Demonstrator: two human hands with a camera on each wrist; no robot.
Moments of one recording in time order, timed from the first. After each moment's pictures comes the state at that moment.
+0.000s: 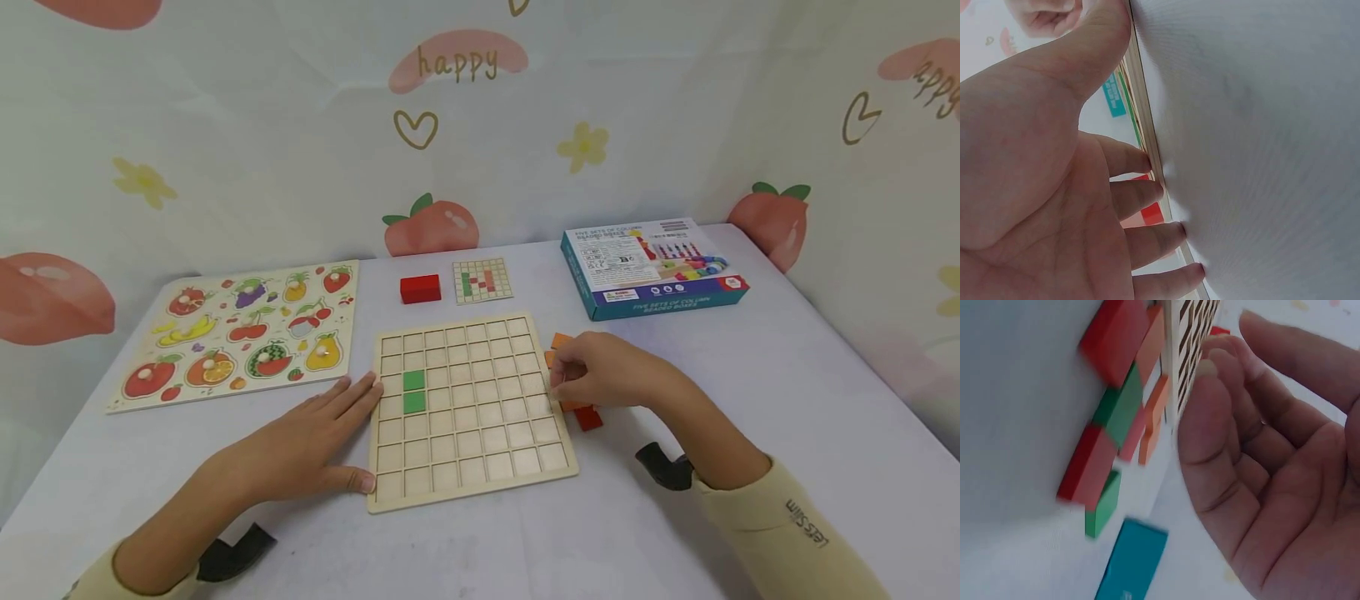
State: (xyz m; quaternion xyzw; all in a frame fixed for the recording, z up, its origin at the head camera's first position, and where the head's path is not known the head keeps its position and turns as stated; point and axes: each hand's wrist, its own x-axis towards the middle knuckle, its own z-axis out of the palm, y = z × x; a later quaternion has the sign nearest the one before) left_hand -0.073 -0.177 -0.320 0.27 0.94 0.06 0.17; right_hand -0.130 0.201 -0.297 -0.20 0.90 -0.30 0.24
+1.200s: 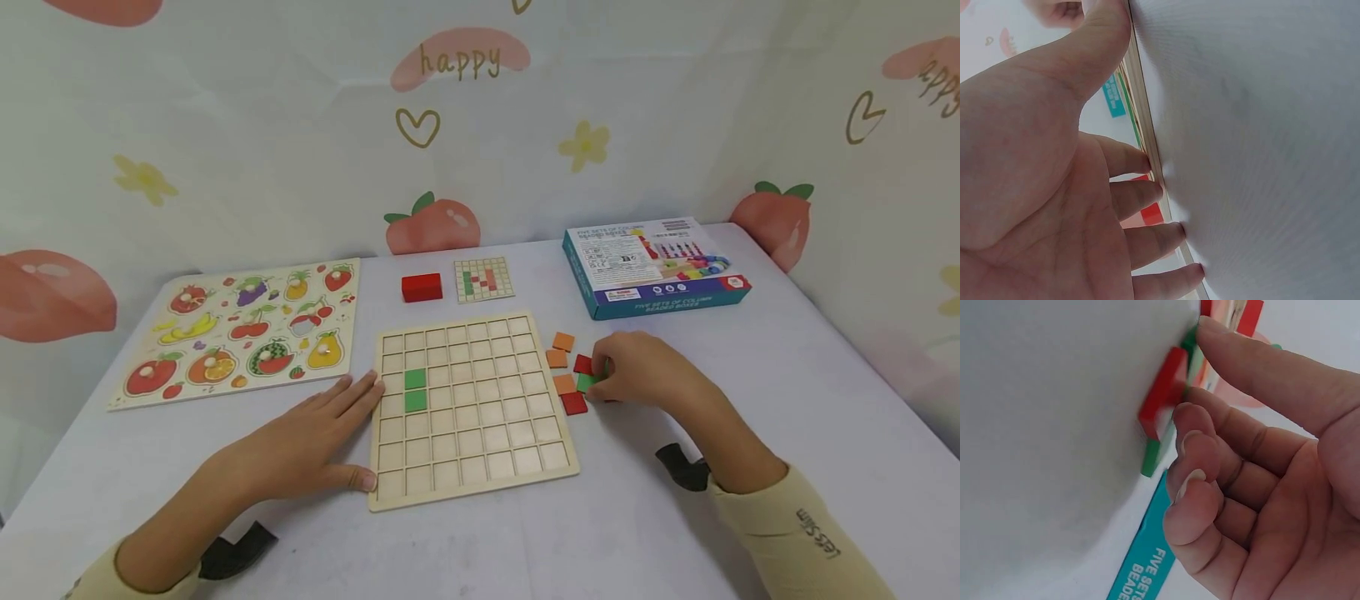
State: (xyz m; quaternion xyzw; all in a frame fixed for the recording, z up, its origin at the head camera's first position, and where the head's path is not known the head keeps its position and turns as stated) left_hand -0.074 -0.177 -0.322 0.27 0.95 0.06 0.17; right_hand -0.137 0.226 -0.311 -0.13 0.95 -0.18 0.20
